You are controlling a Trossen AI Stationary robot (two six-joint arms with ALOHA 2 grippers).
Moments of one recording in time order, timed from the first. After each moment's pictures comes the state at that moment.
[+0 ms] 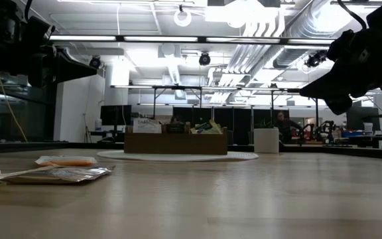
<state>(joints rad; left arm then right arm) 0.31 0.03 0.02 0.01 -0.05 0.47 0.05 0.49 0.01 0.25 0.20 0.38</state>
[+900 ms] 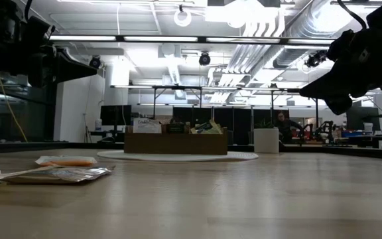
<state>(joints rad) 0.31 0.03 0.02 0.01 -0.05 0.47 0.05 0.49 0.01 0.25 0.20 0.38</state>
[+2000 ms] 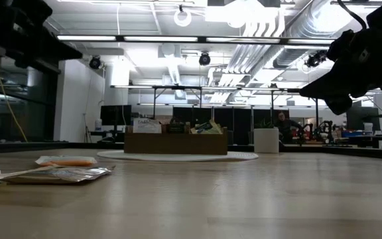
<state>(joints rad) 0.31 0.06 0.30 -0.41 0.09 0.16 0.05 0.49 0.01 0.25 0.20 0.38</state>
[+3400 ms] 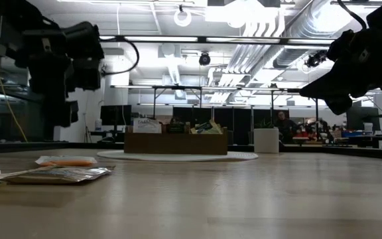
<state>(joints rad) 0.31 1.07 0.45 -0.40 0.68 -0.30 0.05 0.49 0.01 0.25 0.20 0.38</state>
